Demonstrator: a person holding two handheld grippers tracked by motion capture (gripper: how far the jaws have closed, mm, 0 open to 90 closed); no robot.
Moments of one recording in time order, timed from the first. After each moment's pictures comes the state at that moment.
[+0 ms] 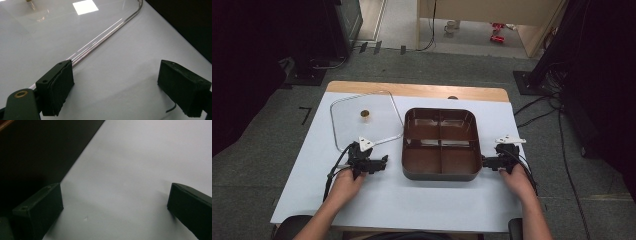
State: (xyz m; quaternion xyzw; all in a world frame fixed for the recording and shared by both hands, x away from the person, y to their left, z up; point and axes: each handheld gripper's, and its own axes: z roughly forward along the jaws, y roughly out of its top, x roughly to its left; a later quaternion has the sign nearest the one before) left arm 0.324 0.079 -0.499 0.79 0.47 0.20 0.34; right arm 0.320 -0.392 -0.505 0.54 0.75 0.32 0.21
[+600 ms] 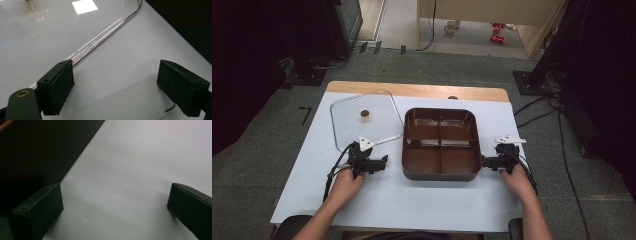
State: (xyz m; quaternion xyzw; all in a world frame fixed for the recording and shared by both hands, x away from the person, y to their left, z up) left arm 0.326 0.079 -0.496 0.80 0.46 0.19 0.33; right arm 0.320 -0.392 -0.505 0.54 0.75 0.32 0.21
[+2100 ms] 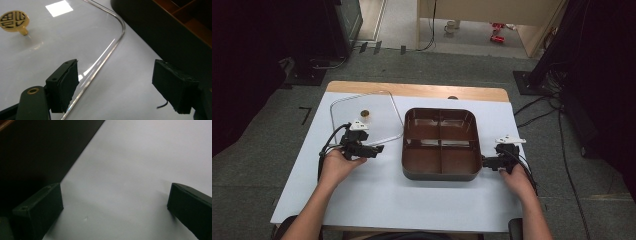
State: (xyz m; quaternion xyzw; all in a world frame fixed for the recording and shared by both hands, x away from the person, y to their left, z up) left arm 0.361 0.101 -0.446 0.84 0.41 0.12 0.35; right arm 0.320 -0.392 -0.505 0.54 0.75 0.32 0.21
